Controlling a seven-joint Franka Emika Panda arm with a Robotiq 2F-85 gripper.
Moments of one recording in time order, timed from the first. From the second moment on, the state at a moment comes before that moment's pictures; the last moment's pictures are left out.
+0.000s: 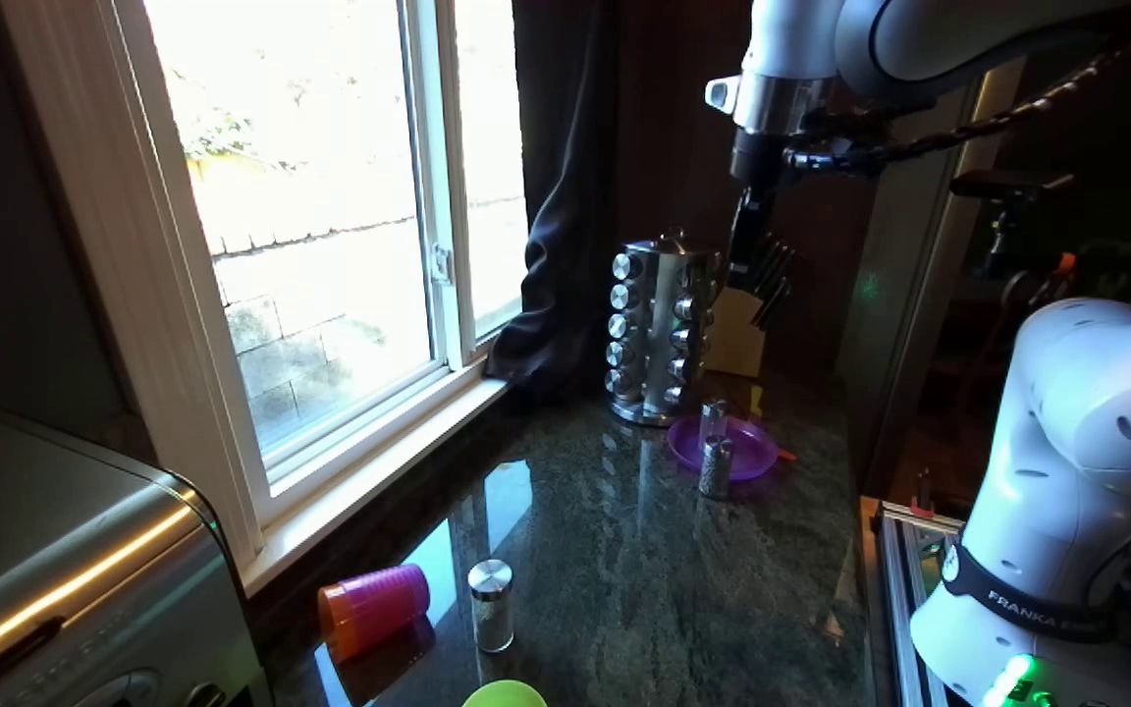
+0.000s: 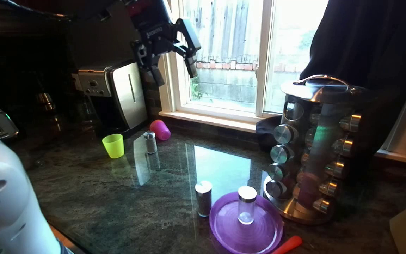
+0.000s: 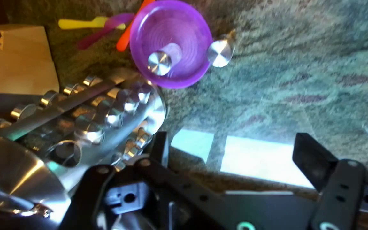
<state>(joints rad) -0.07 -0.89 -0.03 -2.60 -0.30 1.88 -0.07</state>
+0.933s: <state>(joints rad) -0.32 -0.75 -0.21 -2.70 -0.40 2.32 -0.05</state>
